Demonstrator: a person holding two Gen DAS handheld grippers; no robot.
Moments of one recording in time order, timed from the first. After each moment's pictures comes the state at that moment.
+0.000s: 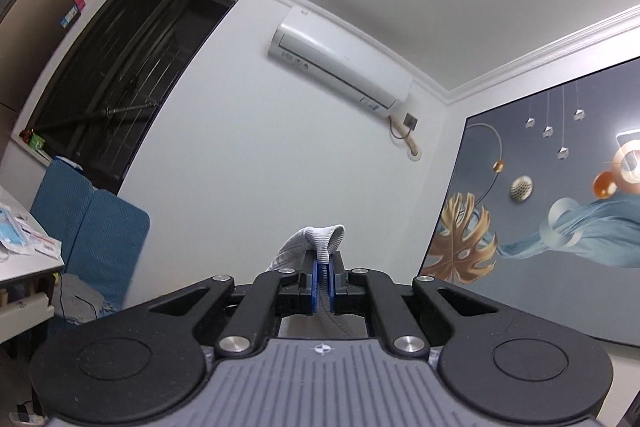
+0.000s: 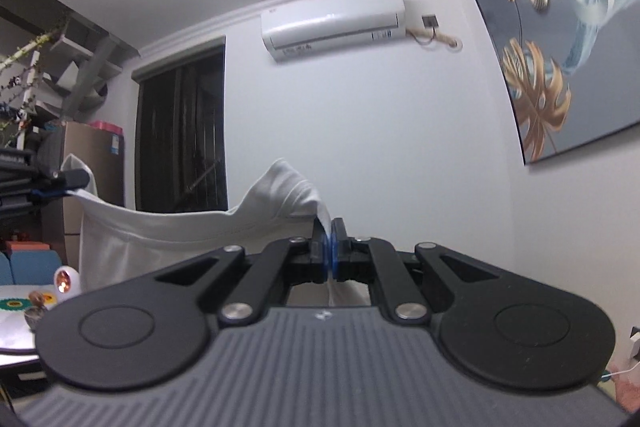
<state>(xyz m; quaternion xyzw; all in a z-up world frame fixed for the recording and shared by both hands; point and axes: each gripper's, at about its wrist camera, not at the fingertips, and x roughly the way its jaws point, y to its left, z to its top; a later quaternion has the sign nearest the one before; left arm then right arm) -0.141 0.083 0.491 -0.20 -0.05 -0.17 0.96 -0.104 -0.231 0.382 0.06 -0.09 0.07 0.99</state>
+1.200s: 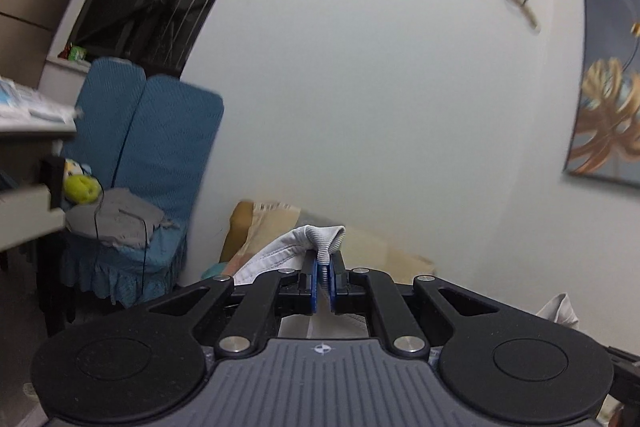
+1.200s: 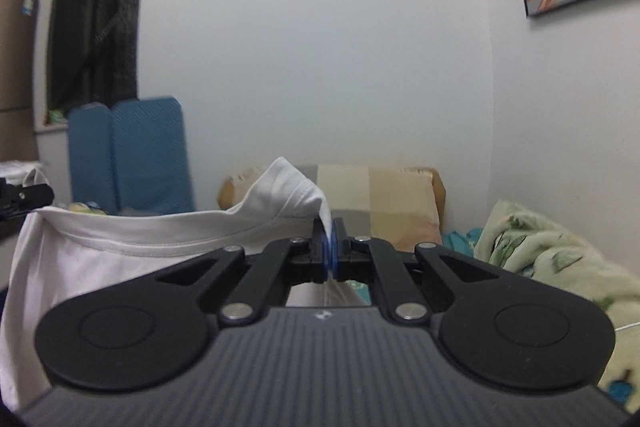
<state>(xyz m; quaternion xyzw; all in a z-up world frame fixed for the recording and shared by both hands) 0.363 0.054 0.128 -0.15 0.10 -0.07 0.98 0.342 -0.218 0.104 0.02 0.11 -0.03 0.99</state>
